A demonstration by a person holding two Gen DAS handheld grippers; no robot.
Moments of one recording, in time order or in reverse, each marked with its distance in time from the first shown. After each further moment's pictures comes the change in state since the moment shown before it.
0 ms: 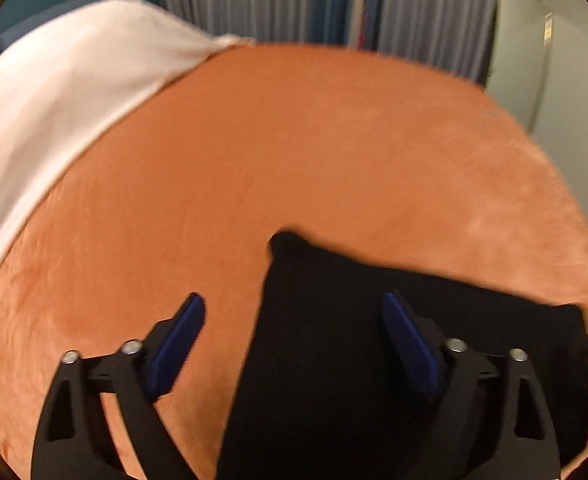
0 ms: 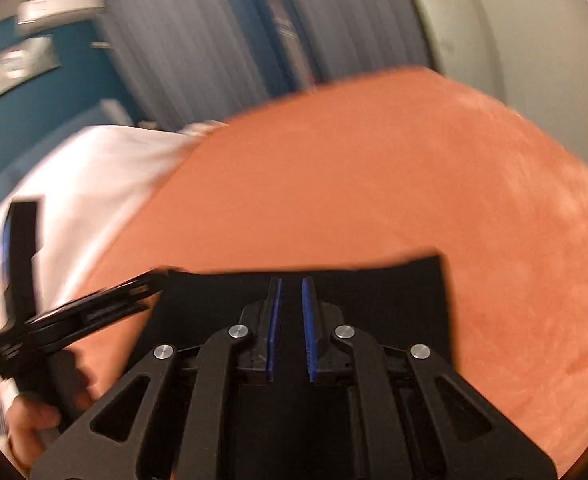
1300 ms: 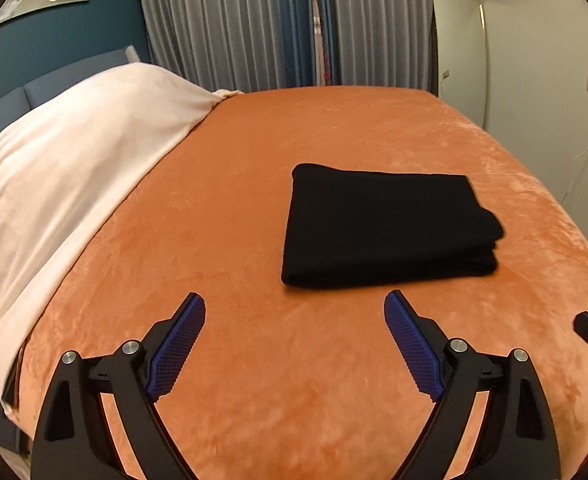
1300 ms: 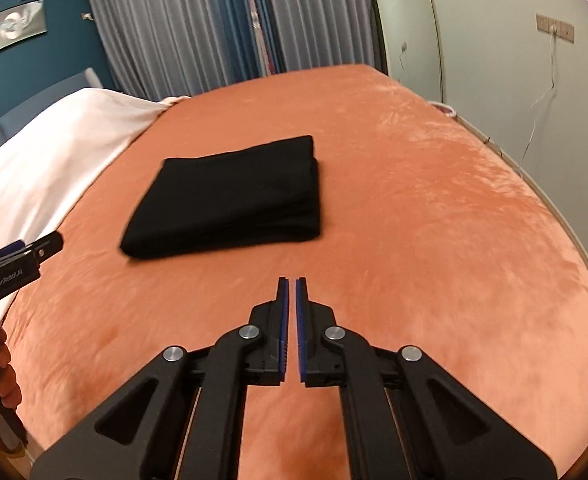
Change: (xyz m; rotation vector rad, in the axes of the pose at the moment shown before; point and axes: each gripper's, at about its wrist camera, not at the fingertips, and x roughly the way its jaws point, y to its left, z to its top) left arm -0.264 0.039 -0.197 0.169 -0.217 -0.025; right arm -0.286 0.016 -0.175 -0.158 -0.056 -0.099
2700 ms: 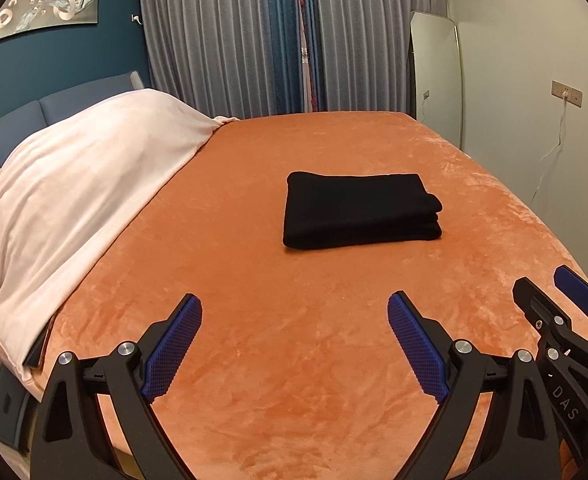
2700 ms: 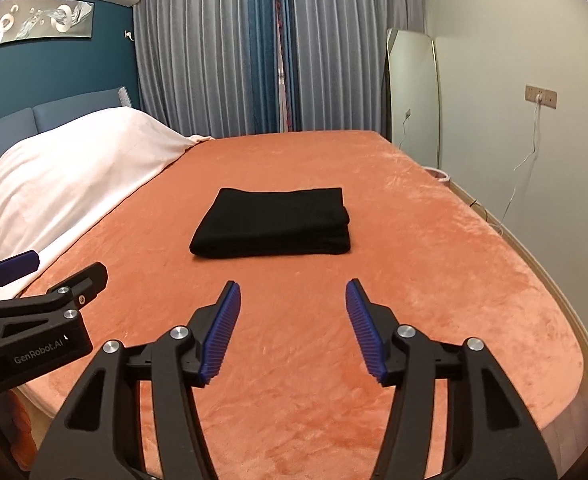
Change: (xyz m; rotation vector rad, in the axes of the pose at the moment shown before) left arm -0.138 0.015 -0.079 0.019 -0.093 -0.040; right arm -0.119 0.095 -0.054 -0.092 -0.209 -0.039
